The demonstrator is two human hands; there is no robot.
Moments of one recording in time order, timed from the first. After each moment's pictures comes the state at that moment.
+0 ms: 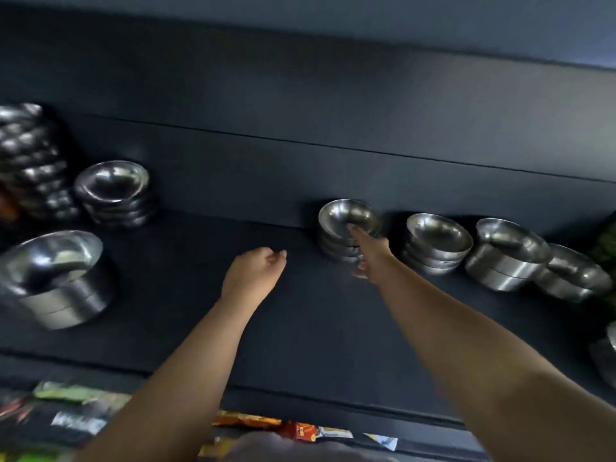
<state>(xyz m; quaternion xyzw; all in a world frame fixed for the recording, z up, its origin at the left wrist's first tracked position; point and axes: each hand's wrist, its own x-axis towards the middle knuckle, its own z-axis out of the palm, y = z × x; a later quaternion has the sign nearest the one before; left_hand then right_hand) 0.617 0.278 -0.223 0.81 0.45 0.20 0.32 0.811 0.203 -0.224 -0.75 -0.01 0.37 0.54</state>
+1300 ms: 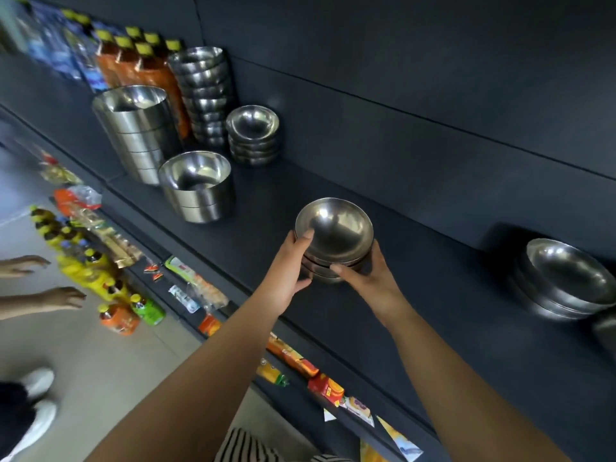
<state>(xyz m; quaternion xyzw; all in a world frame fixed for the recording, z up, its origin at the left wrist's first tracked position) 0.557 0.219 -0.223 0.41 0.50 0.35 0.68 0.702 0.179 -0.246 -0.60 -0.44 0.48 0.46</state>
